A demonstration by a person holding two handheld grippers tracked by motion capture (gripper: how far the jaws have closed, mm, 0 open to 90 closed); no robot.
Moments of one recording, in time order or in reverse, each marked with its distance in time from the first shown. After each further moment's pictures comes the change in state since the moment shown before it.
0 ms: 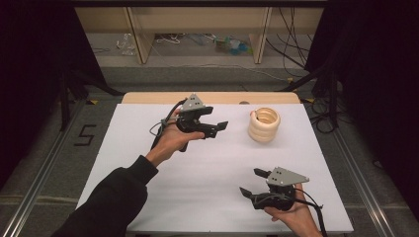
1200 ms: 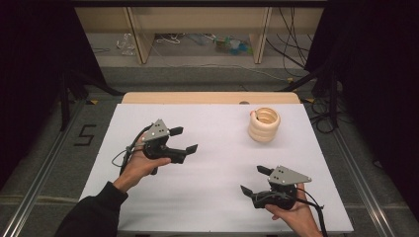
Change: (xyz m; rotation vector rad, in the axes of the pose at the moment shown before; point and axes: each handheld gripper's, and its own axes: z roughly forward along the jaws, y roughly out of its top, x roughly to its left) left arm 0.006 -0.071 -0.077 -0.016 0.021 0.013; right arm -0.002 0.002 -0.001 -0.034 -0.039 0.009
